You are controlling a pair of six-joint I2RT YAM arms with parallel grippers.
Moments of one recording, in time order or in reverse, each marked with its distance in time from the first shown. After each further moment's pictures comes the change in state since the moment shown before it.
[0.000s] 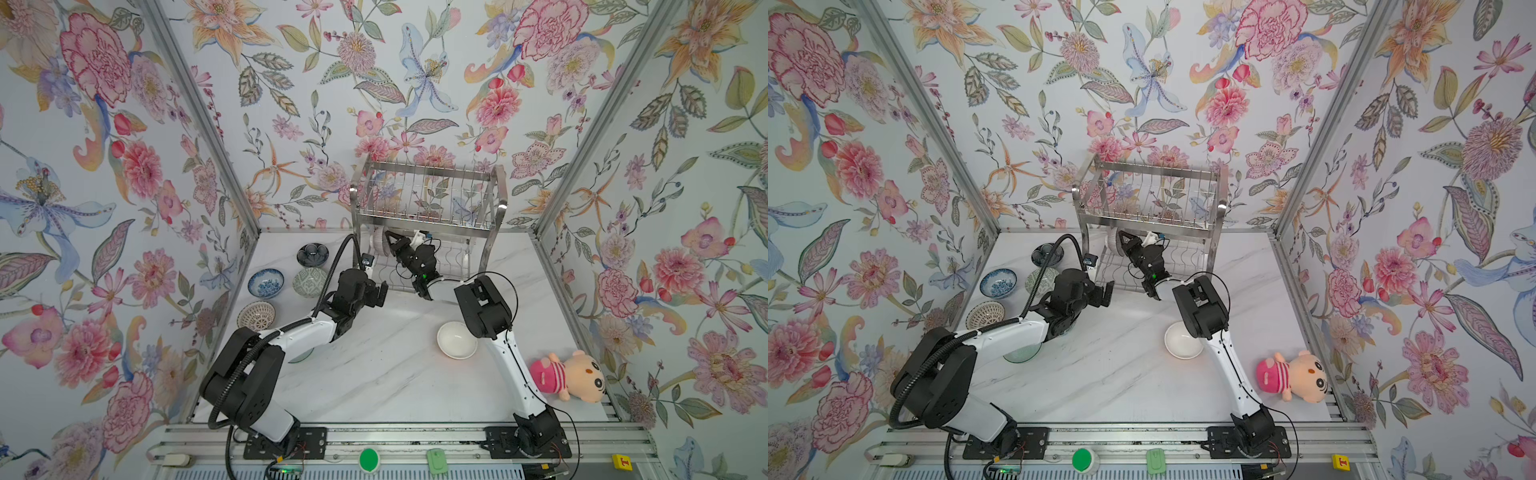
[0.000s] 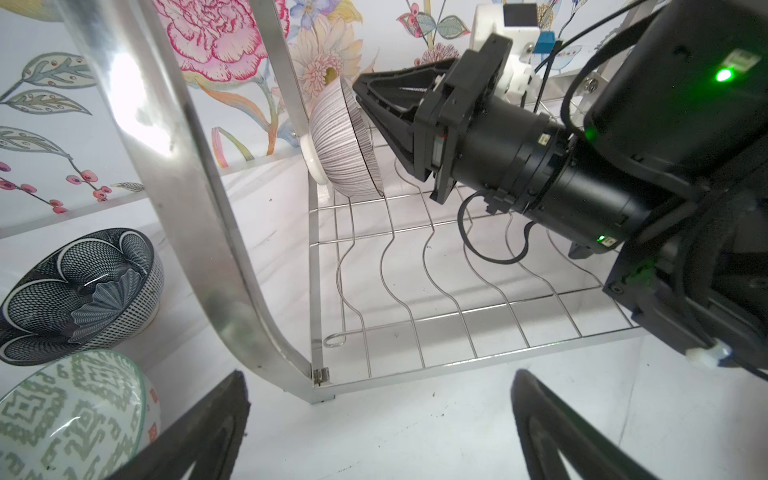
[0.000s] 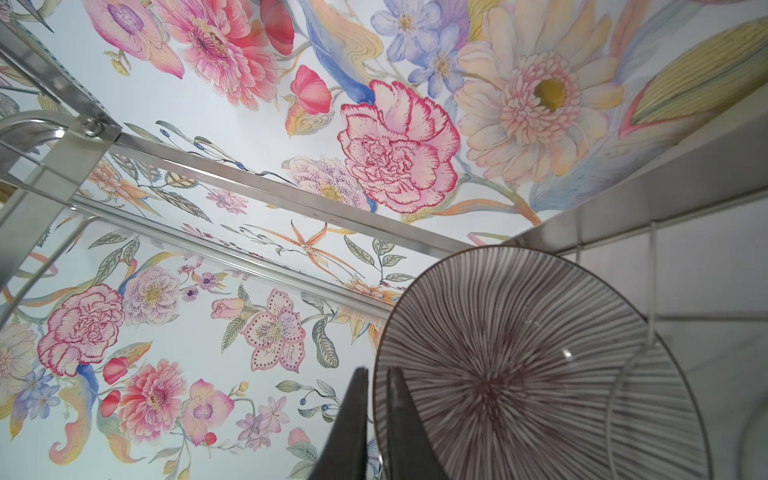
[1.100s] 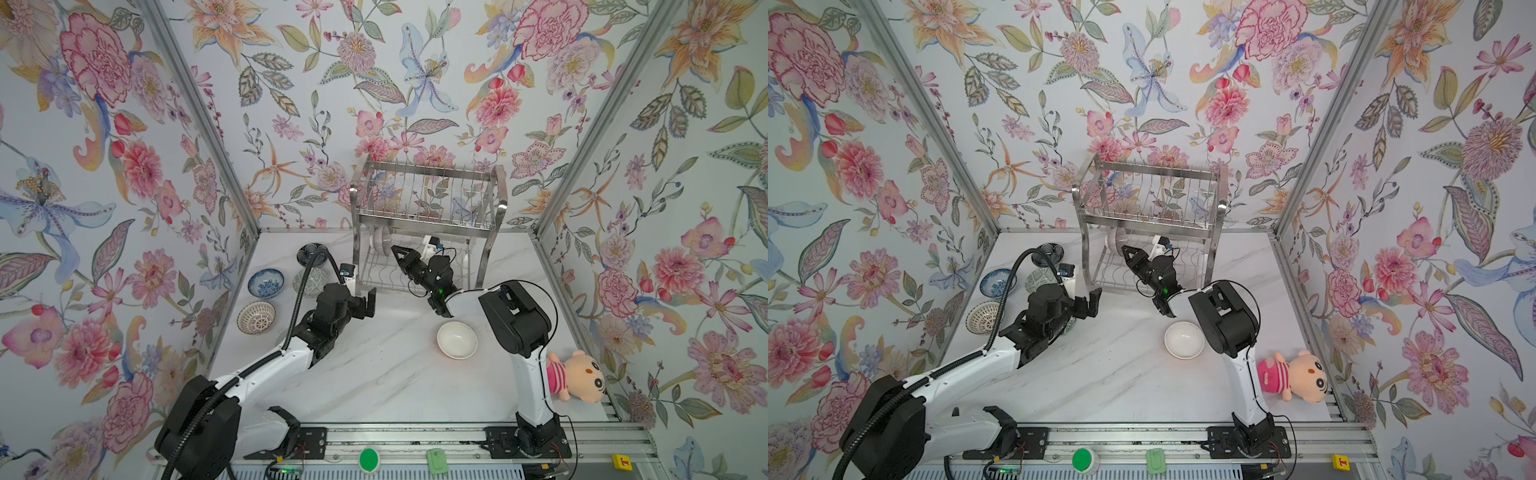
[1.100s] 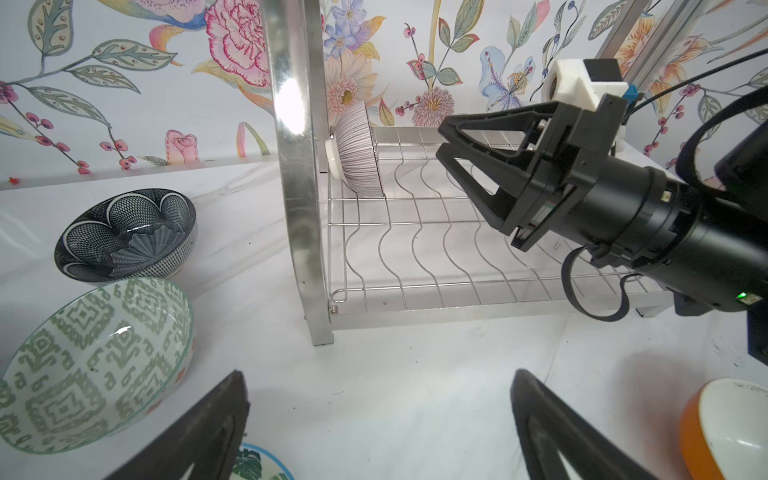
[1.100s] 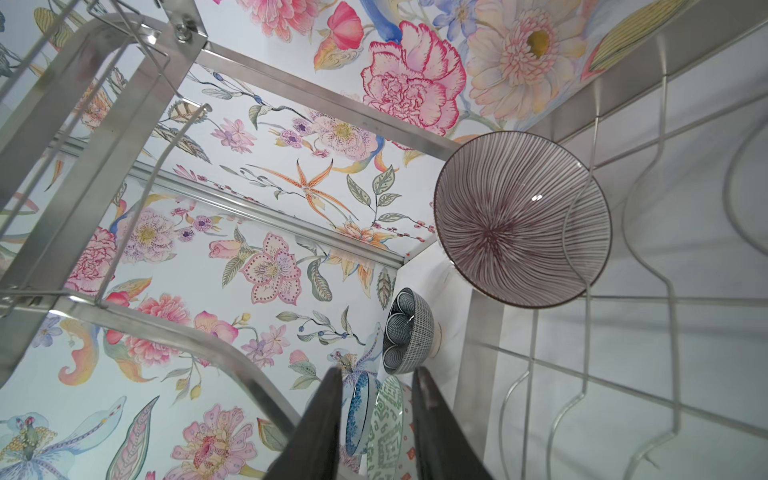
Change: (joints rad) left arm -0.010 -0.329 -0.203 -0.060 0.008 -0.145; right arm 0.040 -0.457 -0.597 0.000 -0.020 -0.107
